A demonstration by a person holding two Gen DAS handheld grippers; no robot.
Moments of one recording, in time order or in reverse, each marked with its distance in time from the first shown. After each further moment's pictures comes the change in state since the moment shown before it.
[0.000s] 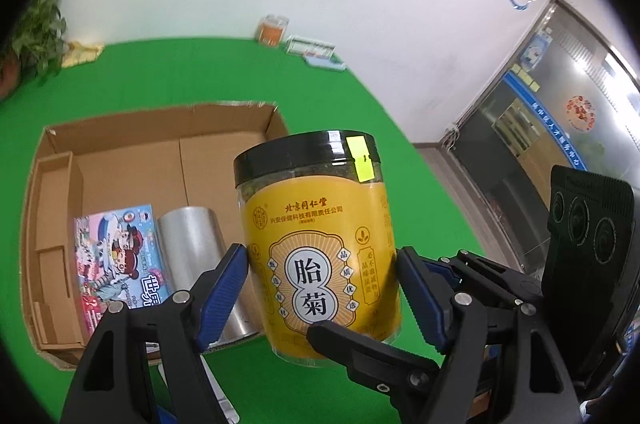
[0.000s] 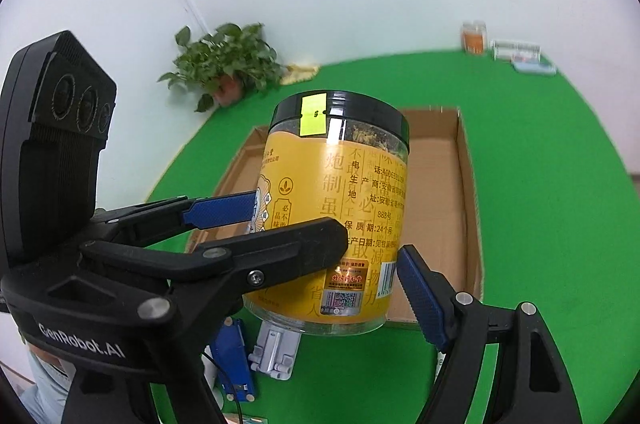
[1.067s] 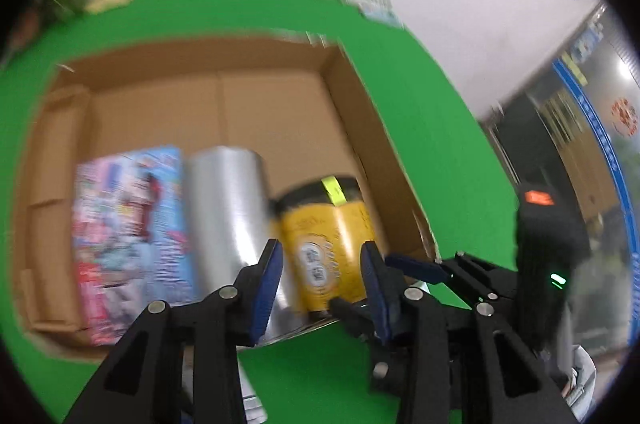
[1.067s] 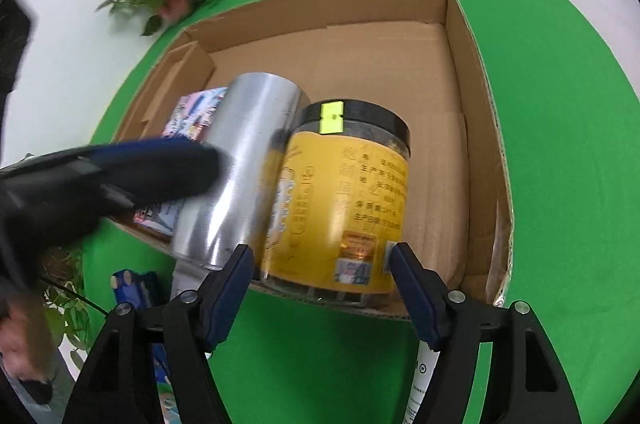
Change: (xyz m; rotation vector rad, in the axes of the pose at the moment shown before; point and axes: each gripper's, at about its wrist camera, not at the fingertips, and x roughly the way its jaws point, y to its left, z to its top) left arm 0.025 0.047 -0.019 -0.081 0.081 0.145; right arm 0.132 -0.064 -0.050 0.030 0.350 -0.068
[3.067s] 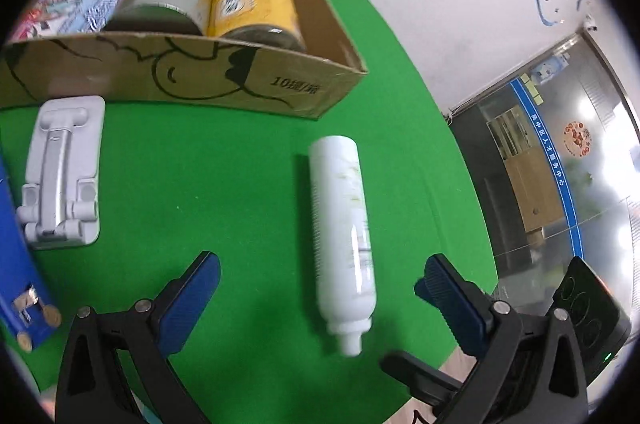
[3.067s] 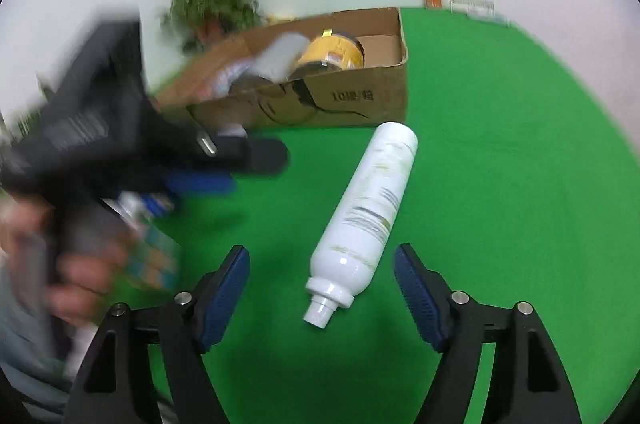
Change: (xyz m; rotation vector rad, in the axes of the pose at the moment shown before) left arm 0.051 -0.051 -0.175 -0.147 0.061 -0.272; right arm -0.110 -0.016 -0.266 0.015 -0.292 -0.013
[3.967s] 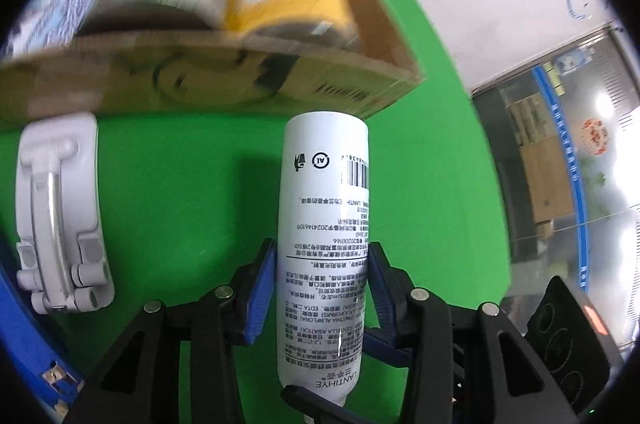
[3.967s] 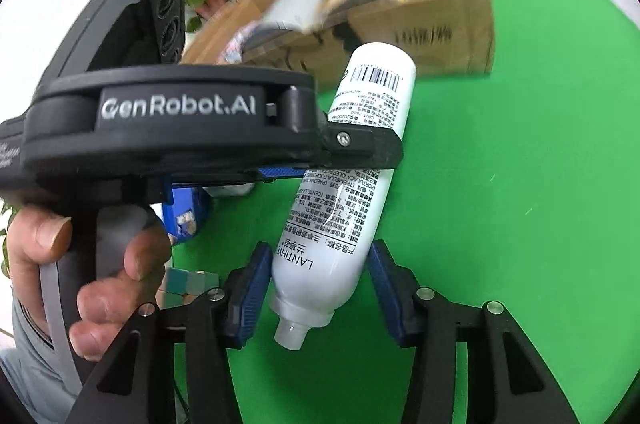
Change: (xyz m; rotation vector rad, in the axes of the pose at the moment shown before) left arm 0.017 0.007 0.041 -0.032 0.111 0.033; right arm 0.071 0.040 0.028 0.097 0.152 0.115
